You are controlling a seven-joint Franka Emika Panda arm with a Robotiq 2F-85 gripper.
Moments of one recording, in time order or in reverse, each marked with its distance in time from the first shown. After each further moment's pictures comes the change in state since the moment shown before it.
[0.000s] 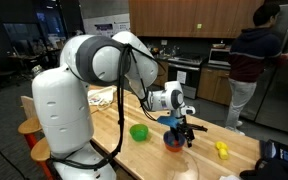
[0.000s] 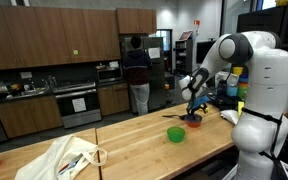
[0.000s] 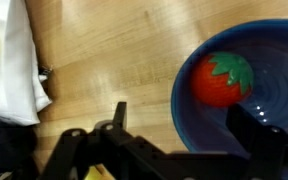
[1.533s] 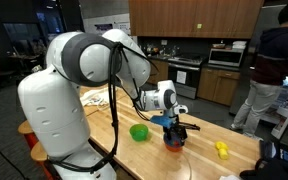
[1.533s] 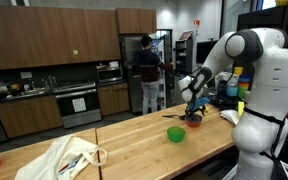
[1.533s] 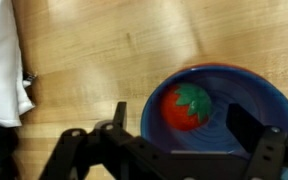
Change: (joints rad) arm 0.010 -0.084 0.043 -0.091 0.019 0.016 -0.043
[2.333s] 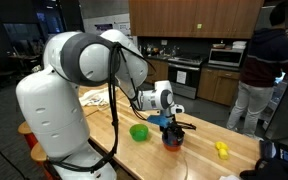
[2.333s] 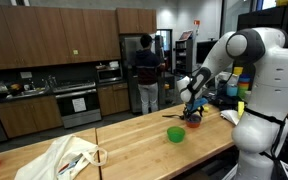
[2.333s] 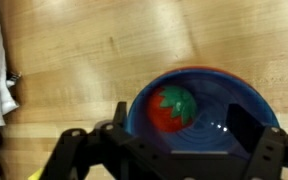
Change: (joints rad) arm 0.008 -0.011 0.028 -0.017 0.034 0.012 -0.013
